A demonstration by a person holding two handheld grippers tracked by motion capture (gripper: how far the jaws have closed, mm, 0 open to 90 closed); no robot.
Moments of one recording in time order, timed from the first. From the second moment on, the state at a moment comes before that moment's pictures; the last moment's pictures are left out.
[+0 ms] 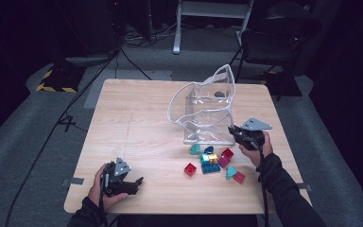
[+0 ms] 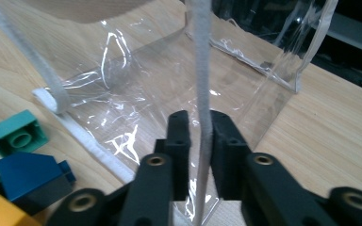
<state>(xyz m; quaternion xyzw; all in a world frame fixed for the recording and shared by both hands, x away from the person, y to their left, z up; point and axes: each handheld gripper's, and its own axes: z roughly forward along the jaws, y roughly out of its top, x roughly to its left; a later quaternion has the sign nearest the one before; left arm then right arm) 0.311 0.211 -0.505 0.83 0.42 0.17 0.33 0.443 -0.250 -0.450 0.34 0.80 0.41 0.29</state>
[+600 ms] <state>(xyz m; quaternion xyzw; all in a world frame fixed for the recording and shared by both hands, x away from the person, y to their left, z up) 0.314 0.211 -0.505 0.83 0.43 0.17 0.33 0.418 -0.273 -0.453 0.32 0.80 0.43 0.27</state>
